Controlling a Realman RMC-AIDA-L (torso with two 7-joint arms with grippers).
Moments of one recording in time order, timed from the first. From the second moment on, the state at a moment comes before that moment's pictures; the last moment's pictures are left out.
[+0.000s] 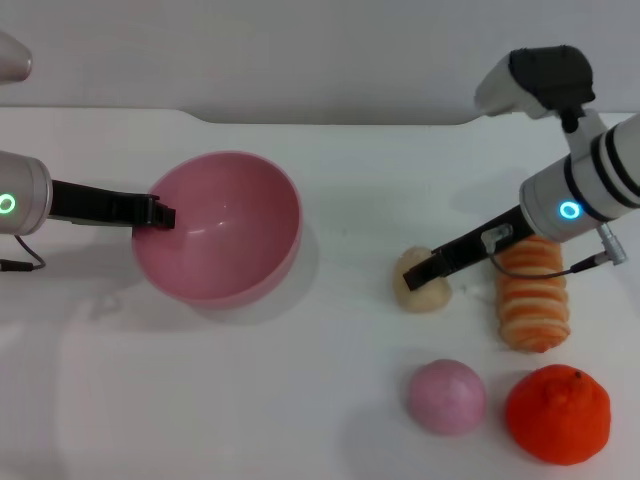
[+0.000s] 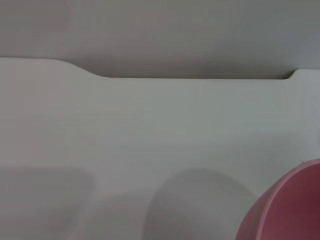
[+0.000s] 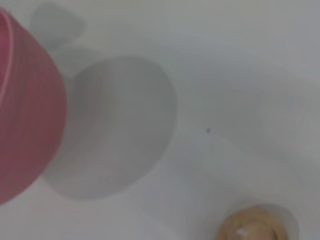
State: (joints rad) left arm -0.47 -2.05 1.13 1.17 2.35 1.28 -2.63; right arm 0.84 2.08 -1.17 -0.70 -2.45 -1.23 2.52
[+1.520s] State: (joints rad) left arm -0.56 -2.07 1.33 1.08 2.33 1.15 -2.66; right arm 0.85 2.07 -1.30 -1.15 -2.17 -1.45 2.26
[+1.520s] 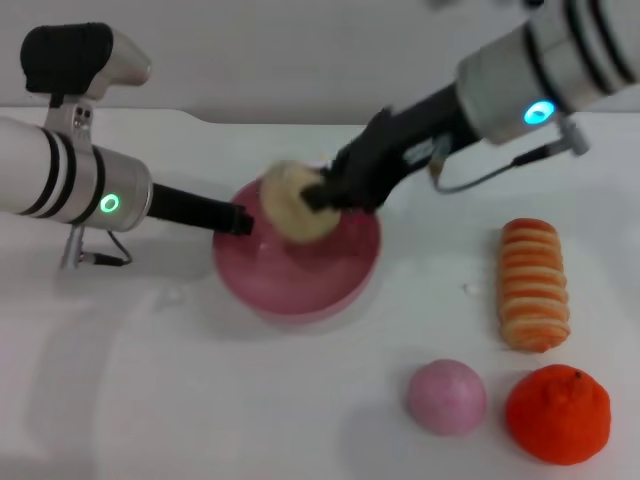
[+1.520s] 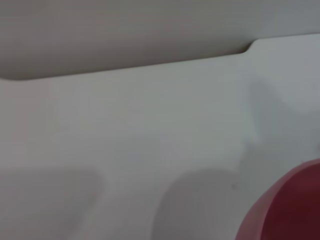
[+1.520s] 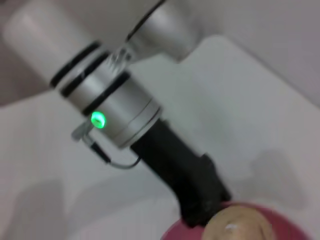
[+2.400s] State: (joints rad) left arm -0.41 -2.06 1.46 1.28 2.31 0.95 -2.64; right arm 0.67 2.07 -0.99 -1.12 -2.18 -1.28 2.27
